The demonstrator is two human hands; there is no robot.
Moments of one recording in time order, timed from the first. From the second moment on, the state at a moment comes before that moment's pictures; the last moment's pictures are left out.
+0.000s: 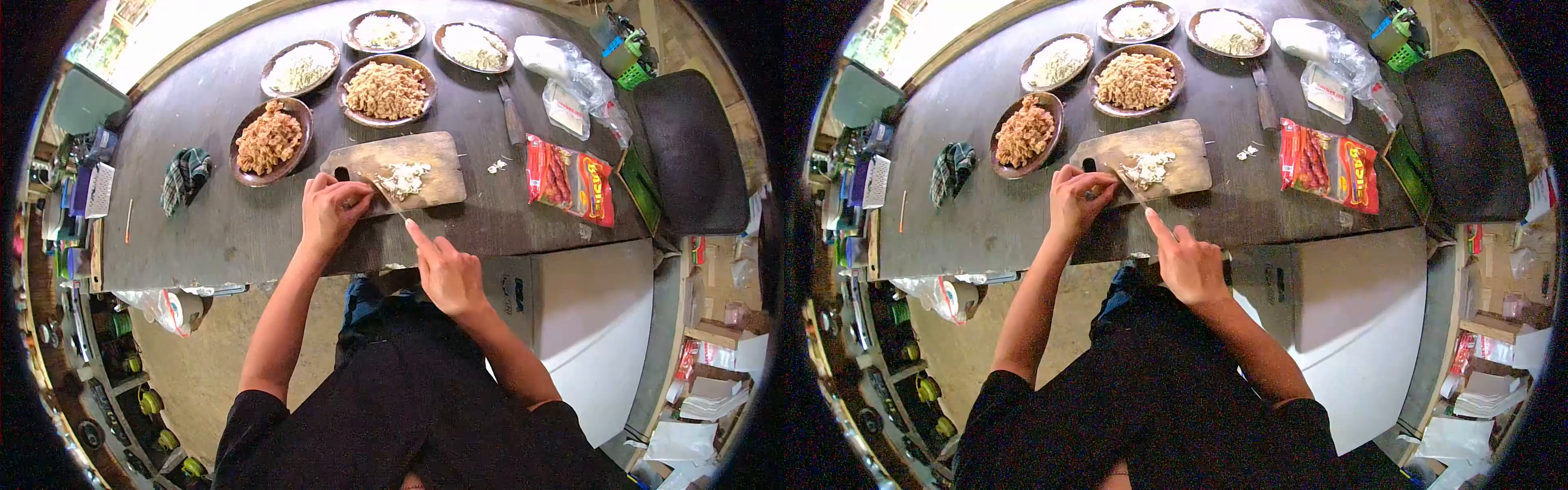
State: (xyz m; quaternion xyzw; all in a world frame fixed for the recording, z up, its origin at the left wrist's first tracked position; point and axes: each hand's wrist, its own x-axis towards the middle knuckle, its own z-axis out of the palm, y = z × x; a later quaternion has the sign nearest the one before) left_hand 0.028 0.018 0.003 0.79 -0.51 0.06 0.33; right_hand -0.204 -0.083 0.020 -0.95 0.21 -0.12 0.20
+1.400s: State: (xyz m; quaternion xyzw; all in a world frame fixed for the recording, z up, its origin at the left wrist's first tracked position) left_hand 0.026 0.020 0.001 0.79 -0.50 0.06 0.33; right_hand -0.195 -0.088 0.029 -0.96 0.19 -0.10 0.20
